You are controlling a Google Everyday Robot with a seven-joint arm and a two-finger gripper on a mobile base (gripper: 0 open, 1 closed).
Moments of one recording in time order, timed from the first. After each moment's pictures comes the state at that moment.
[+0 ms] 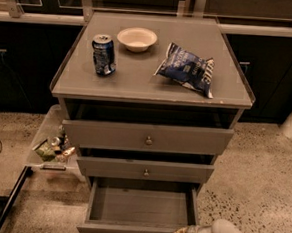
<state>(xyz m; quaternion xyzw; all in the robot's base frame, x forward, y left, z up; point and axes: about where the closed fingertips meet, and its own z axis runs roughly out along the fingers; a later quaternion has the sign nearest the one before) 0.419 -0.192 0.177 -0.61 0.71 0.20 0.29</state>
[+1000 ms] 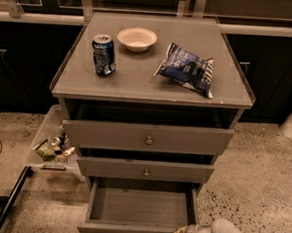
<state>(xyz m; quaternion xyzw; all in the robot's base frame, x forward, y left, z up) 0.419 -0.193 0.177 -0.61 0.71 0.20 0.29</state>
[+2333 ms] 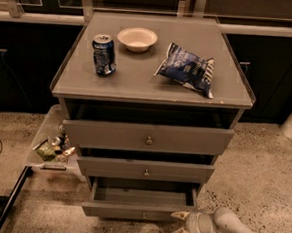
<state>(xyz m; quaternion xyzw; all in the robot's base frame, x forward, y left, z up) 0.477 -0.198 0.178 -0.61 0.69 0.21 0.34</state>
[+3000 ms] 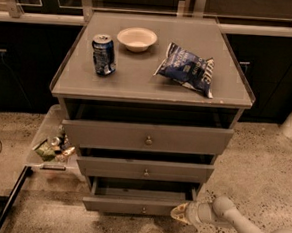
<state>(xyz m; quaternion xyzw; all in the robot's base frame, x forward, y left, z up) 0.527 -0.205 0.176 -0.62 0.68 0.20 0.34</state>
